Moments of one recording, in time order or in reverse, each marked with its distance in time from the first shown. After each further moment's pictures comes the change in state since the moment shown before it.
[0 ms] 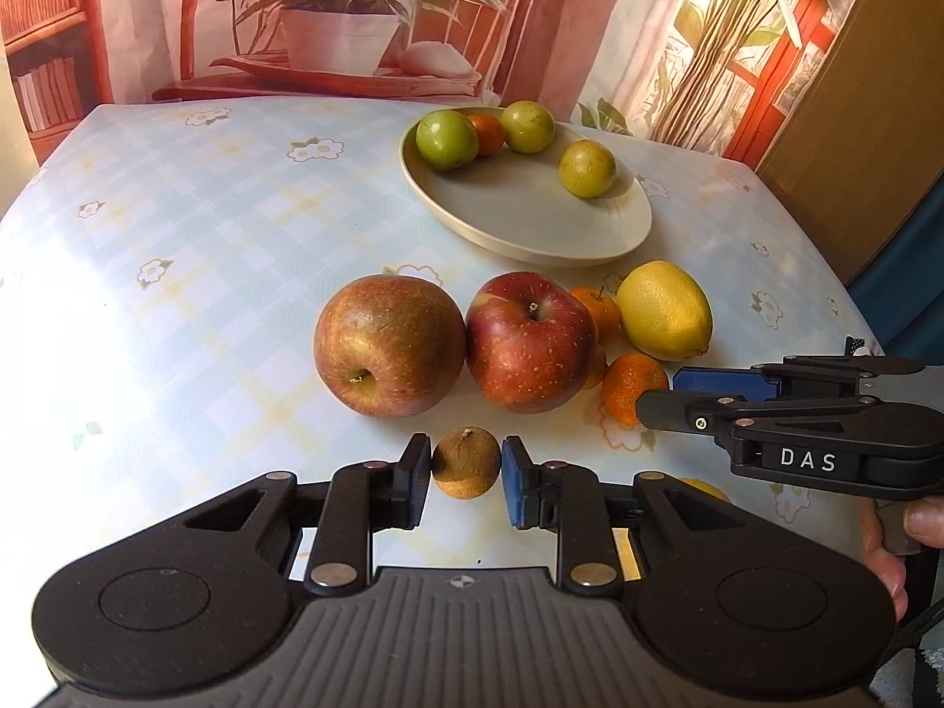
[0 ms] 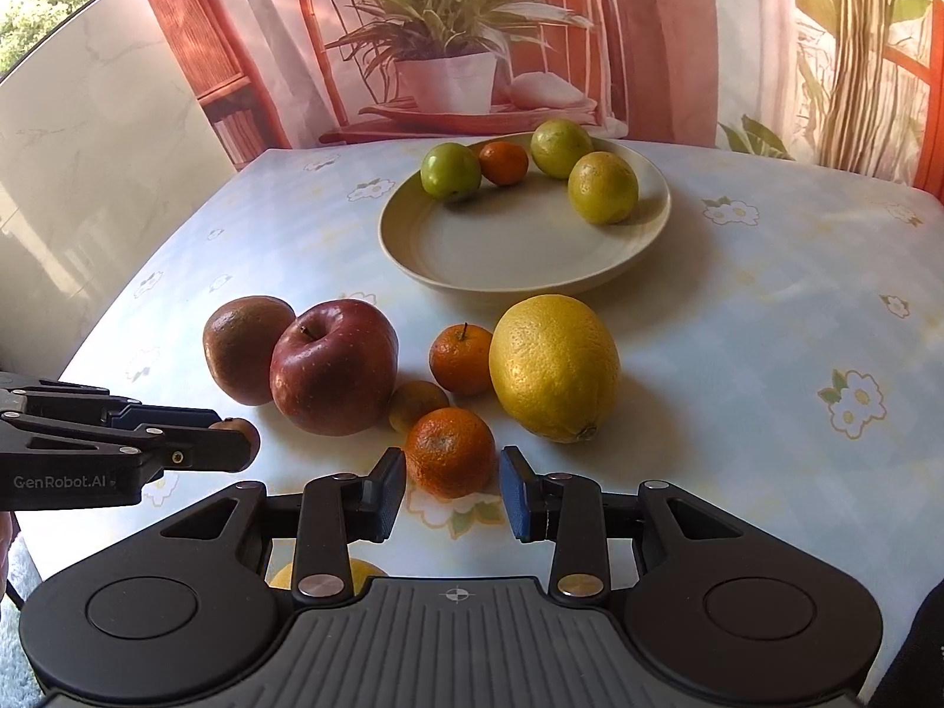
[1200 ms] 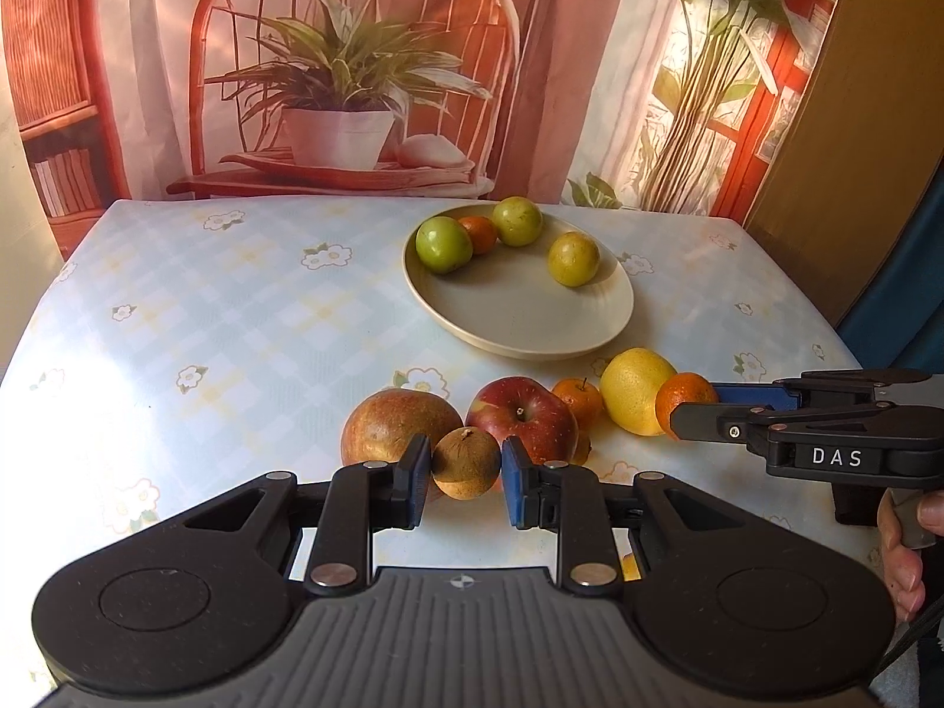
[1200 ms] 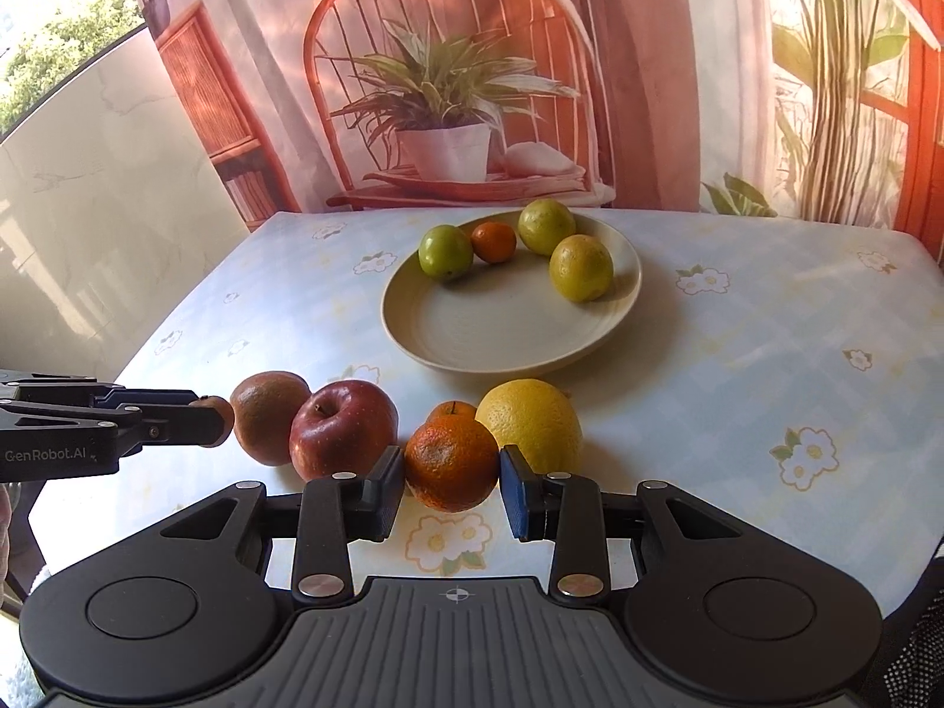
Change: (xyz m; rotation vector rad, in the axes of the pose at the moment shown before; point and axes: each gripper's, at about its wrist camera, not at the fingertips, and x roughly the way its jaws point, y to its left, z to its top) left arm -0.041 -0.014 0.017 0.065 -0.137 0.039; right arm -0.044 -0.012 0.017 0.010 -0.114 0.016
